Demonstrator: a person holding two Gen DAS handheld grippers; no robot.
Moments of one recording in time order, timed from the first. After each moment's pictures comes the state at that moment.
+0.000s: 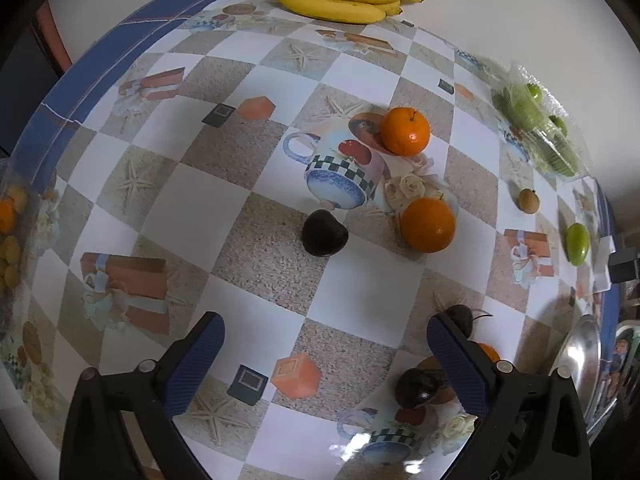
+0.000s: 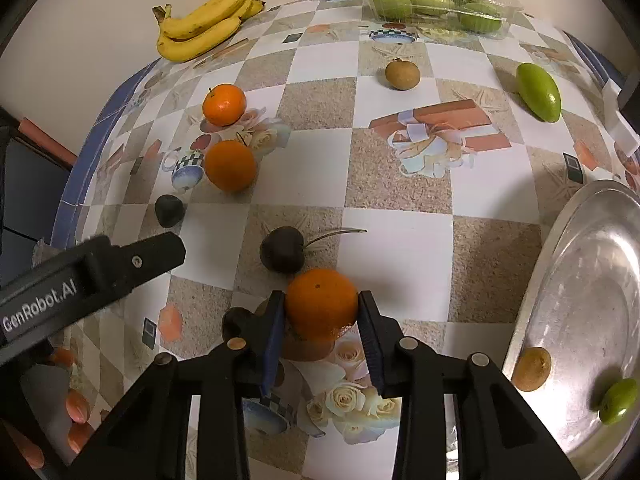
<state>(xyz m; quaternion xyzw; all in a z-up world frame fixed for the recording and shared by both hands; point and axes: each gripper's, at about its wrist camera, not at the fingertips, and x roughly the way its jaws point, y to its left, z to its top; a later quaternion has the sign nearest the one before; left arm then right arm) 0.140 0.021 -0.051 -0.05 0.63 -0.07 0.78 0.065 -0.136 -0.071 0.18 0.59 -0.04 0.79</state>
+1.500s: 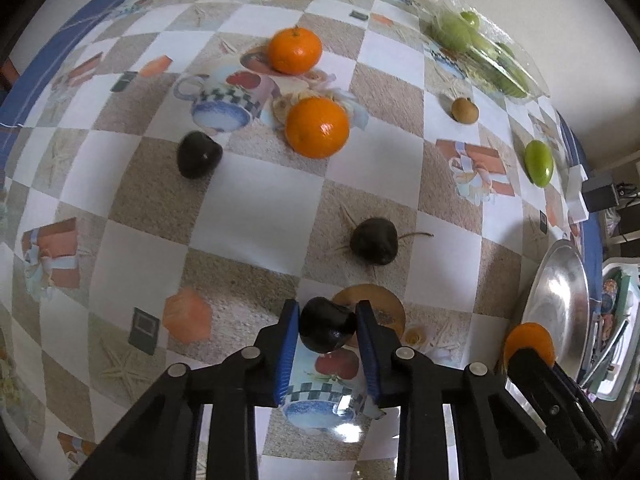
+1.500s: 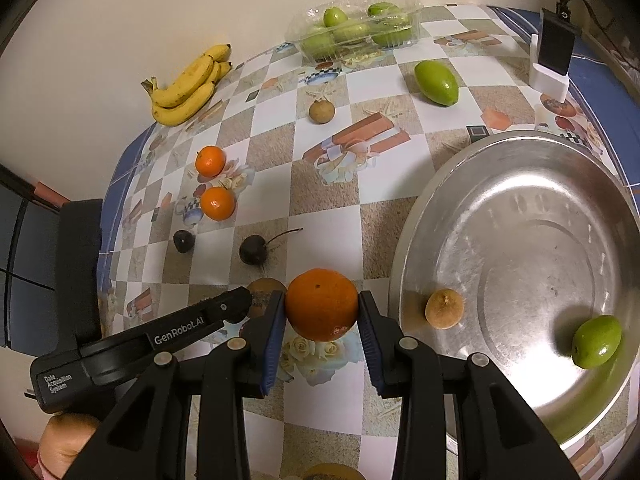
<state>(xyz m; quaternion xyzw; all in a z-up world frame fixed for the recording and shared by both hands) 0.109 -0.036 -0.069 -0.02 0.66 -0.14 0.74 0.000 -0.191 -0.028 0.27 0.53 -0.07 0.80</state>
